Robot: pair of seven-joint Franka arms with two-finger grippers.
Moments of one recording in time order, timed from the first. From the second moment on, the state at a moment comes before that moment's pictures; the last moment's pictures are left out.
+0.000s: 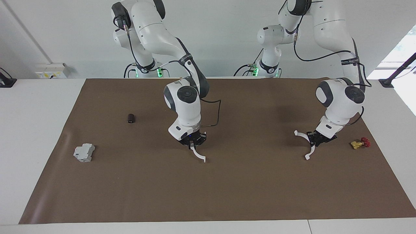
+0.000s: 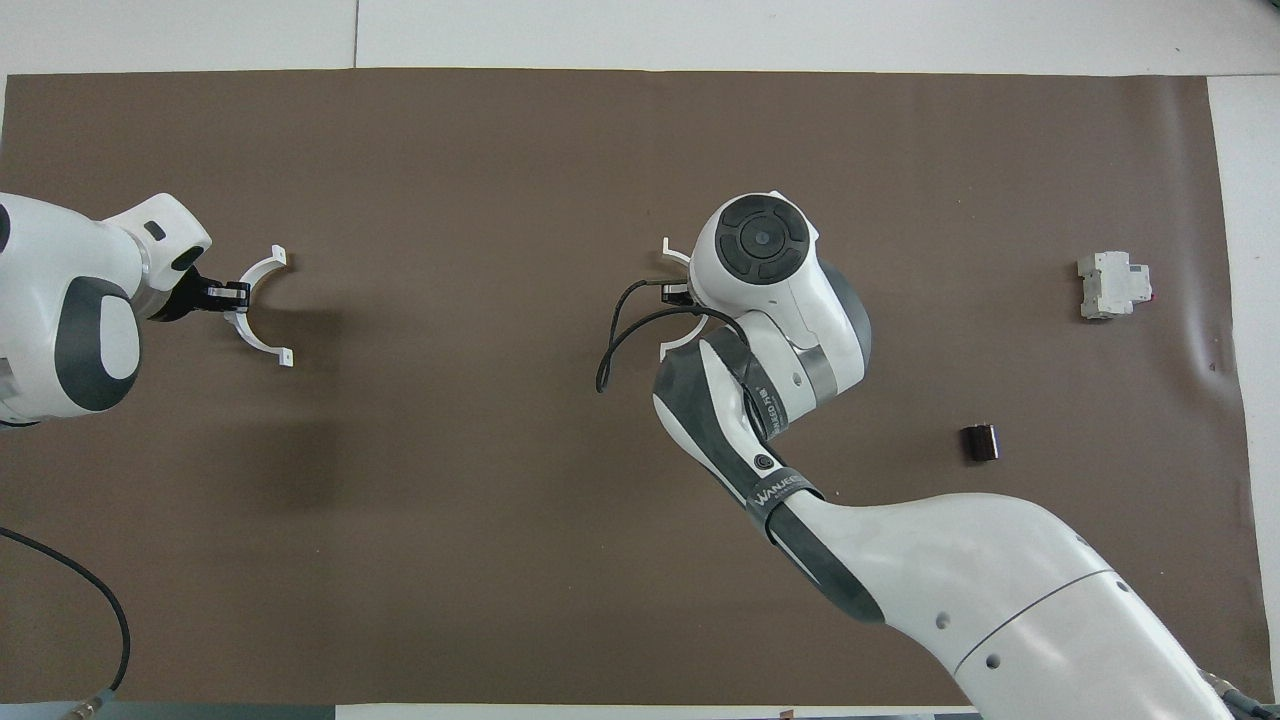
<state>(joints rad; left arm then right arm) 0.06 0.30 -0.02 -1.98 0.01 2.36 0.17 0.48 0.52 -0.01 -1.68 -0.05 2.27 0.53</state>
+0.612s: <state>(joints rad) -0.08 0.24 -0.02 -1.97 0.04 2.32 0.03 0.48 0.51 -0.01 -1.74 -0.05 2.33 0.49</state>
